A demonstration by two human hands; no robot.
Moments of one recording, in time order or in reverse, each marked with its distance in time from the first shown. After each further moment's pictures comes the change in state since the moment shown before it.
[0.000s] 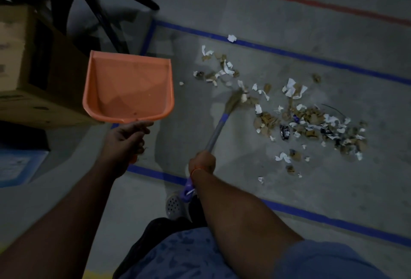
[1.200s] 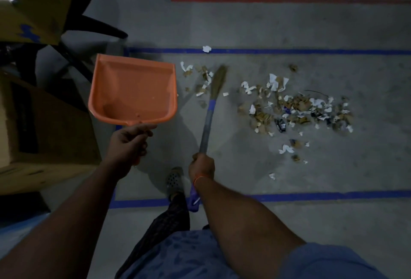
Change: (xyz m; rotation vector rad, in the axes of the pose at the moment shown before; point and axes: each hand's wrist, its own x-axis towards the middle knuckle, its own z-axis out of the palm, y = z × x) left_hand 0.127 0.066 -0.057 0.097 -0.239 0.013; right_hand -0.002 -0.111 0.000 0.572 0.000 0.154
